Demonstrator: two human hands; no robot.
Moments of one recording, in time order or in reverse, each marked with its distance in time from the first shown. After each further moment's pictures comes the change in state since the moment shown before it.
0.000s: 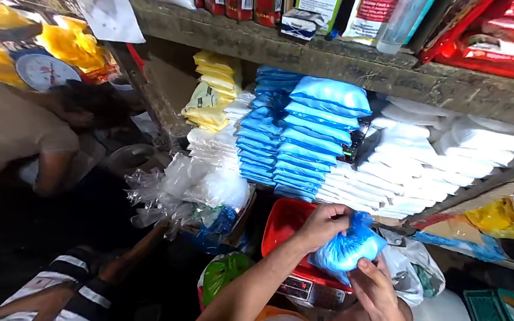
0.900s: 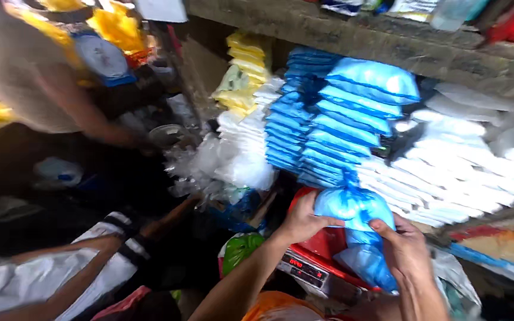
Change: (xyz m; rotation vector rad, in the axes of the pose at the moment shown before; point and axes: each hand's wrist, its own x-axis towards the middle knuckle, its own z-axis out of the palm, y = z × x) left_hand -0.076 0.030 -0.056 0.295 0.281 0.040; right_hand 0.054 -0.023 0.043 -0.642 -0.033 -0.068
